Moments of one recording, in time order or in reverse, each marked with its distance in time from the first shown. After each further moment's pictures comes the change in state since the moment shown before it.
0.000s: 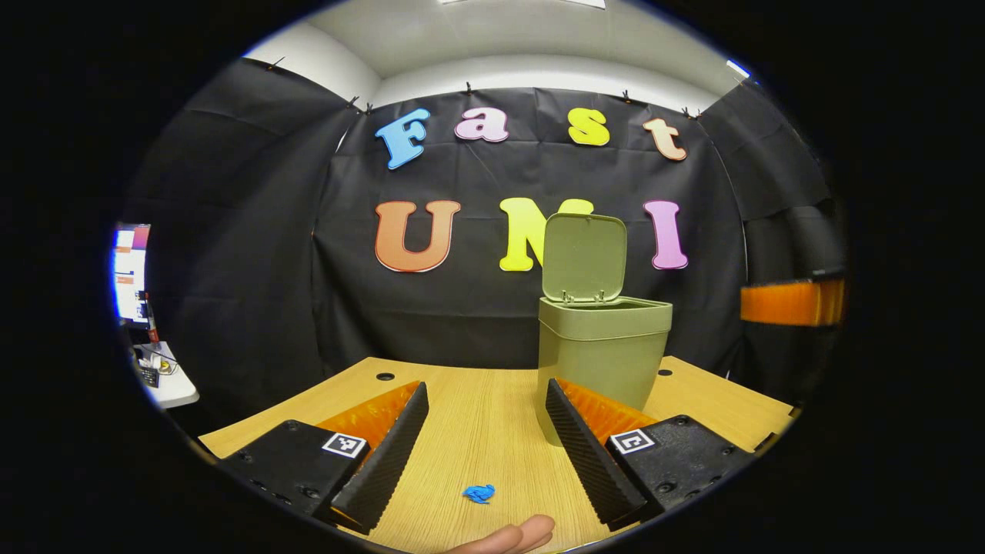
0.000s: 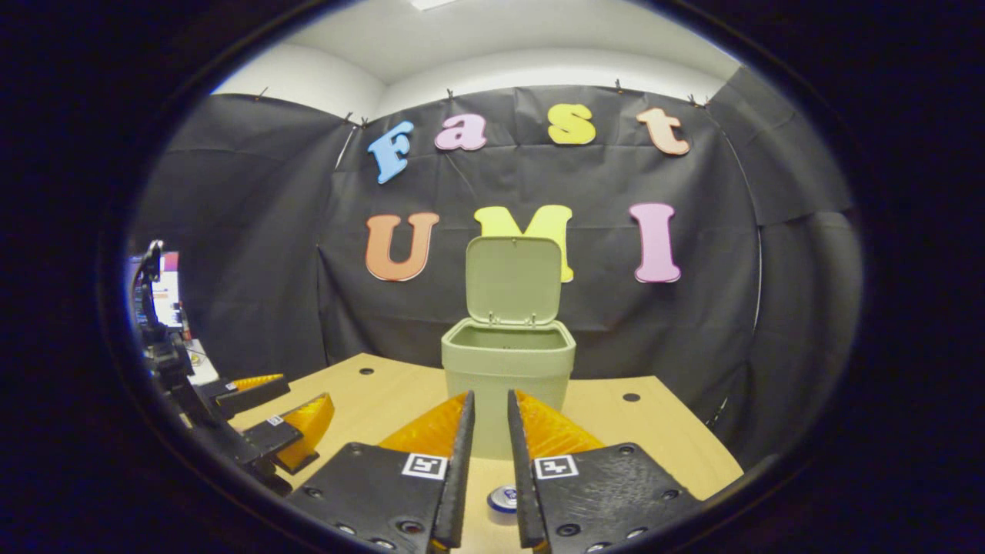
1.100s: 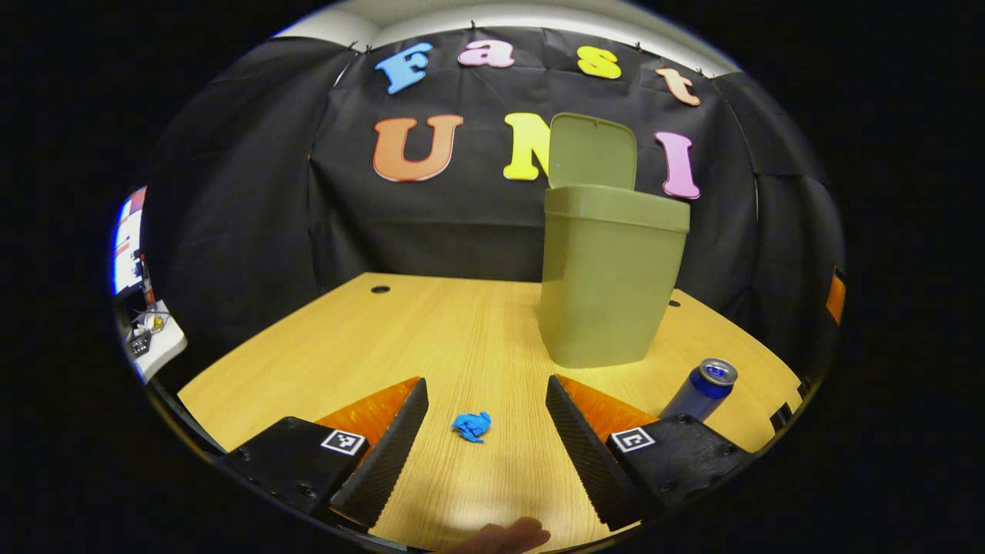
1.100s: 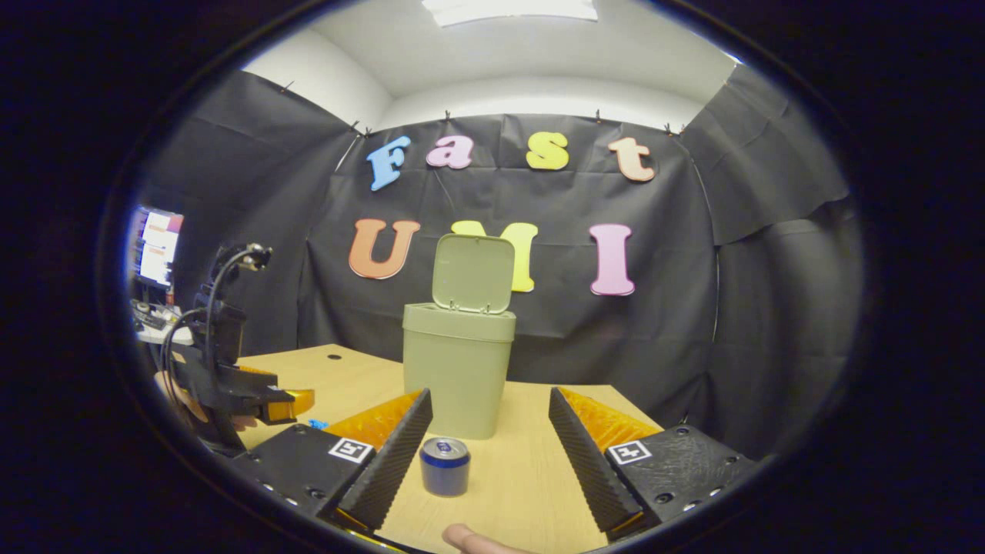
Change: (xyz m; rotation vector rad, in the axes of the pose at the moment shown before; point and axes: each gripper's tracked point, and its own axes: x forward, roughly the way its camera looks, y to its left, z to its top) left arm 0.005 -0.007 -0.145 -0.054 0.371 0.005; right arm -0.057 -0.063 -0.067 -0.089 -0.145 -0.073
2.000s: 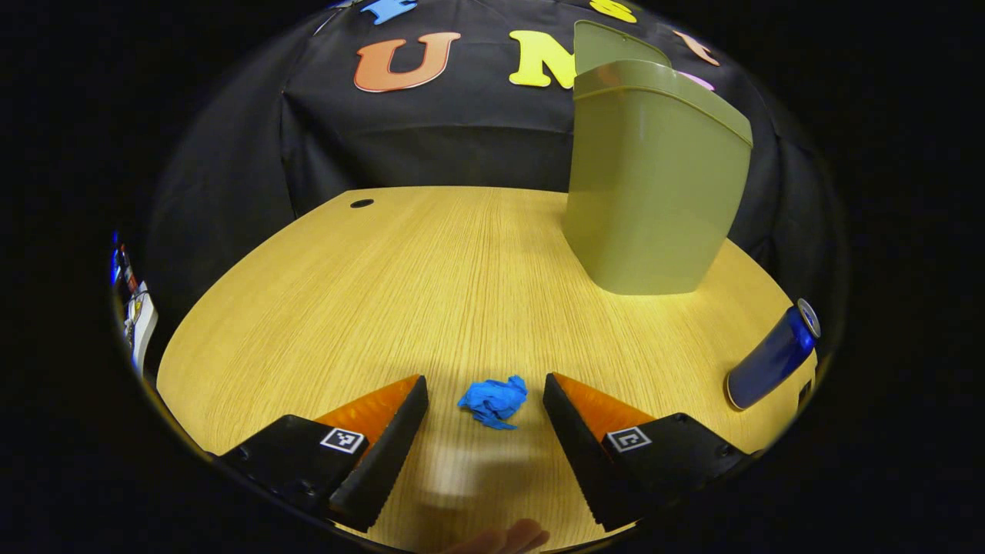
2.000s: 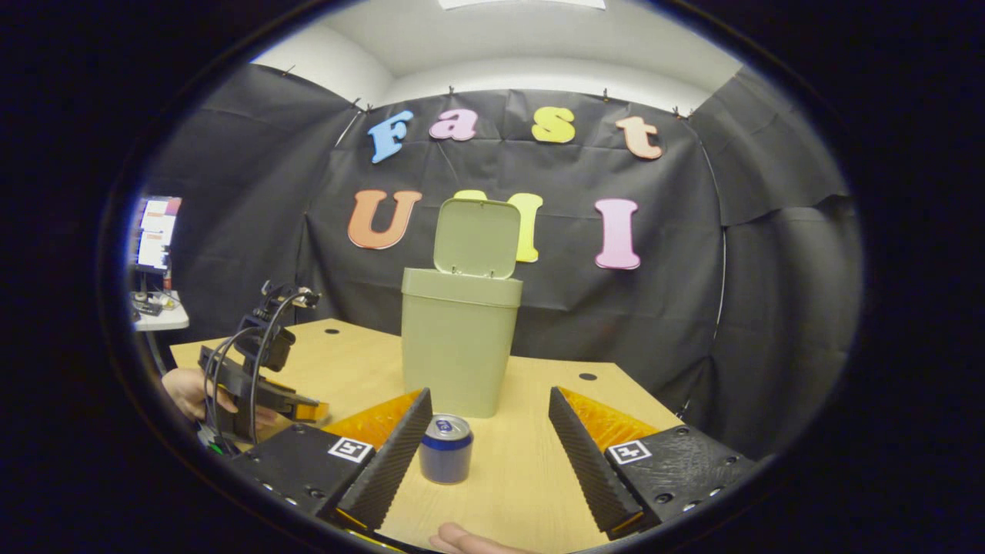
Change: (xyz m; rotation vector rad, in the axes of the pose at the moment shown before) left arm 0.041 0.010 -0.069 0.007 0.295 -0.021; right arm 0.018 0.008 -0.039 -0.003 0.106 -0.002
